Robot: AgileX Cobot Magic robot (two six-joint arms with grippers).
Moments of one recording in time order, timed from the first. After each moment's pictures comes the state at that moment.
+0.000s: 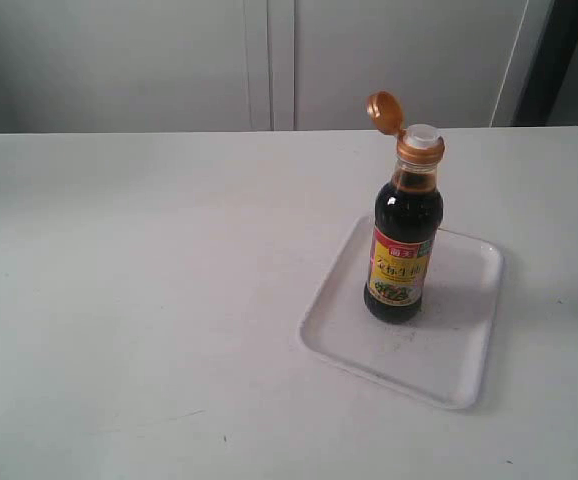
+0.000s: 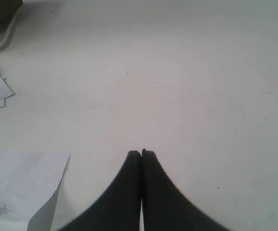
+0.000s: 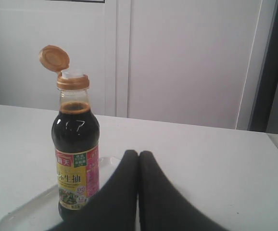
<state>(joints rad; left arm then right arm) 0.01 0.00 0.02 -0.10 0.42 0.13 0.18 0.01 -0.07 0.10 0.12 -0.10</state>
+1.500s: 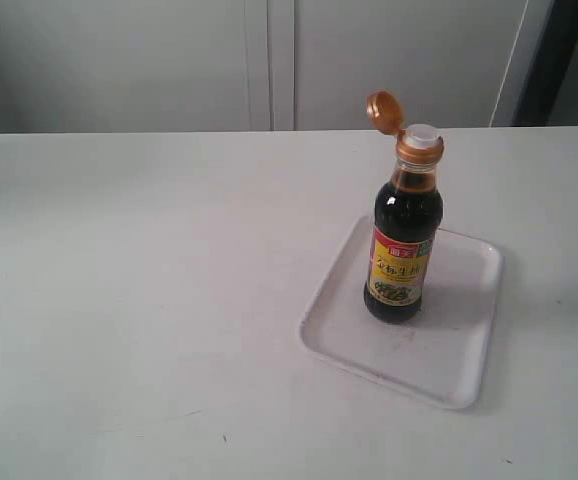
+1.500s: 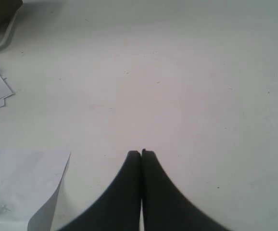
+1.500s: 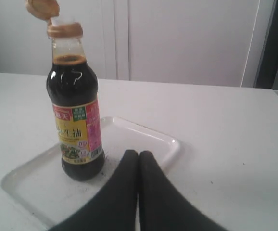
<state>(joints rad) 0.01 0.00 0.02 -0.10 0.42 0.13 0.18 0.01 0.00 0.05 0.19 0.00</state>
